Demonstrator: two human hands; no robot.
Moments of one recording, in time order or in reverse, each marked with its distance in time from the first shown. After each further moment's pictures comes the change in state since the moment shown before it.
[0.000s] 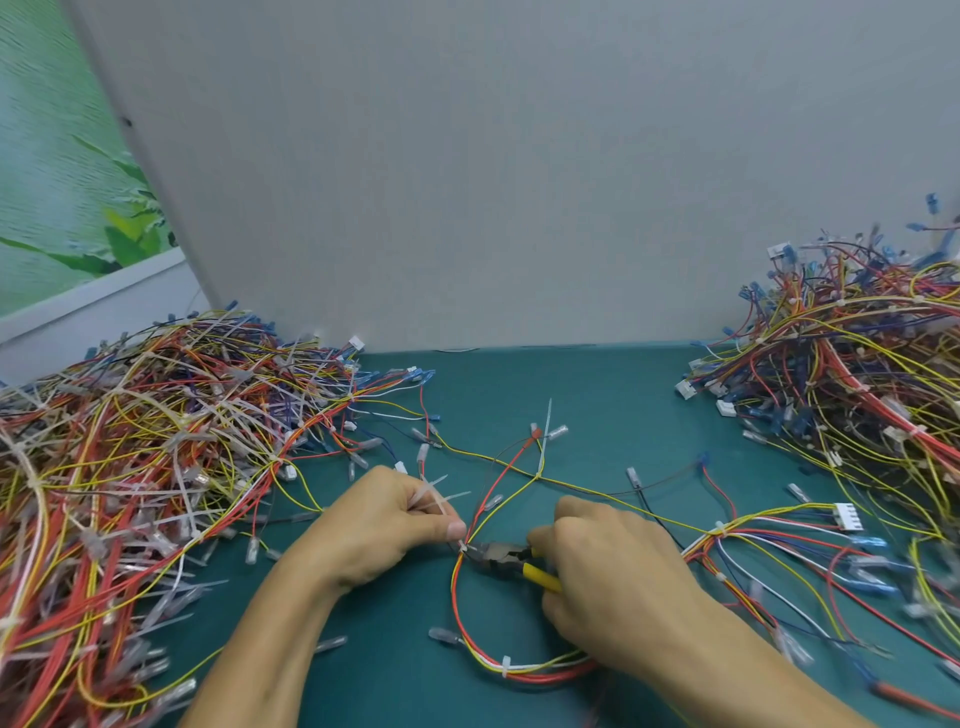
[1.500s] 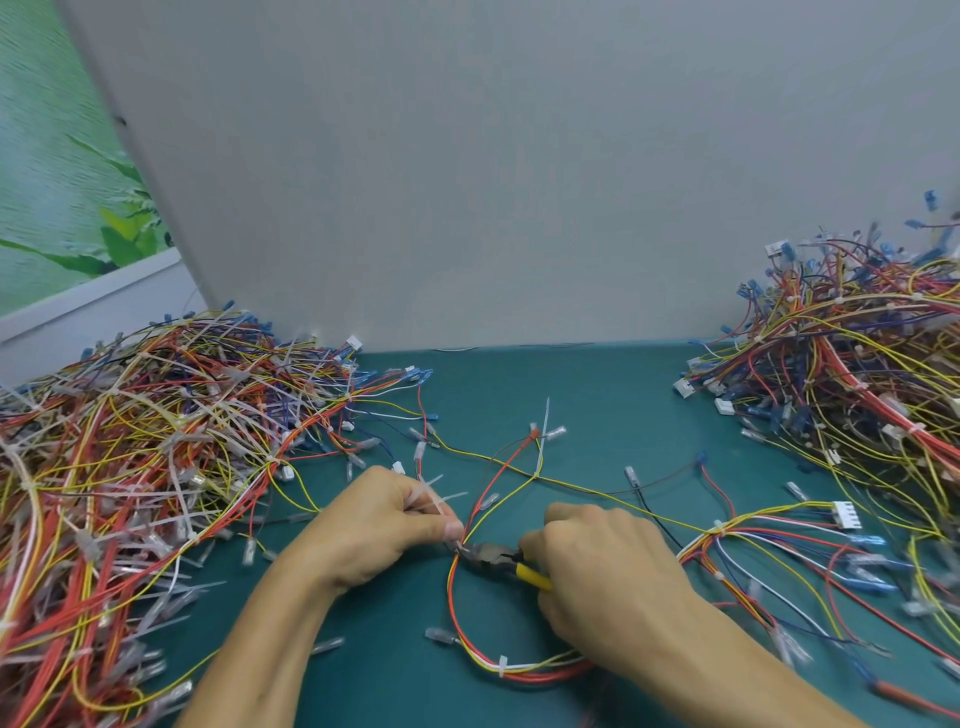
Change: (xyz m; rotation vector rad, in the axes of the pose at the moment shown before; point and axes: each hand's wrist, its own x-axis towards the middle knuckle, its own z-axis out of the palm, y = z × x) left_hand -0.001 0.002 0.001 -0.030 -0.001 -0.012; right_hand 0.004 -0.001 0.004 -0.066 0.006 -0.050
